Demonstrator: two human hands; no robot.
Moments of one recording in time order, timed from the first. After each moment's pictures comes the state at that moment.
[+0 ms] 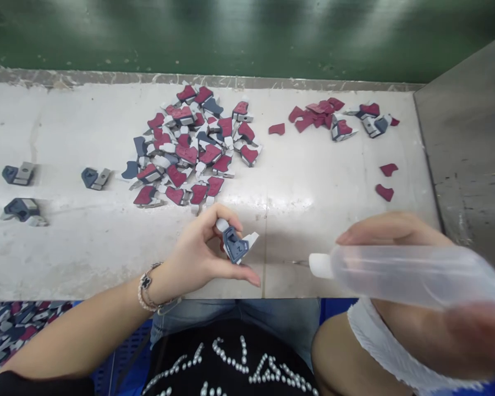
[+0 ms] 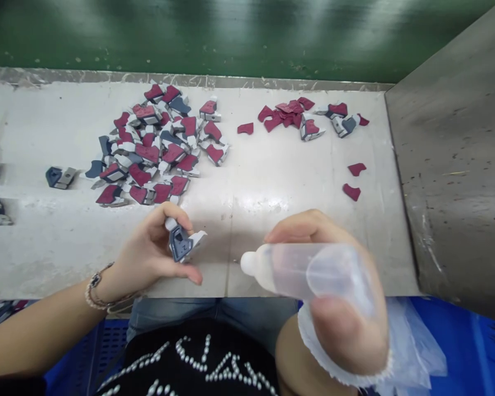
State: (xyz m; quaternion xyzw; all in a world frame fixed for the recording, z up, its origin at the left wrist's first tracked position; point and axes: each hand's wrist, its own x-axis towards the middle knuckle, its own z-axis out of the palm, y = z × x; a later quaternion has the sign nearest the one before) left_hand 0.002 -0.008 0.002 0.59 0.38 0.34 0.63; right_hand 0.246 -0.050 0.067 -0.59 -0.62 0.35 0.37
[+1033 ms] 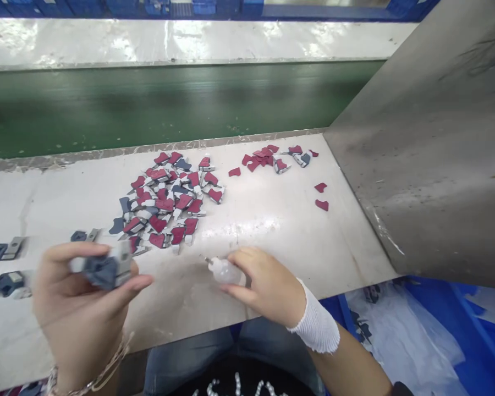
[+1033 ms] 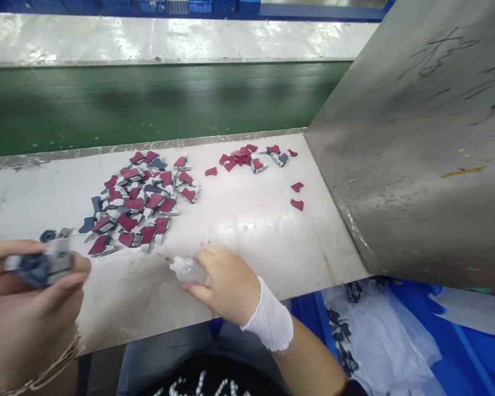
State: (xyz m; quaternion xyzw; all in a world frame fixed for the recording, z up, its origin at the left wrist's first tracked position) left_hand -0.035 -0.006 0.056 0.50 0.63 0.52 0.29; right_hand 0.197 -0.040 0.029 -0.56 -0.73 0.35 0.16
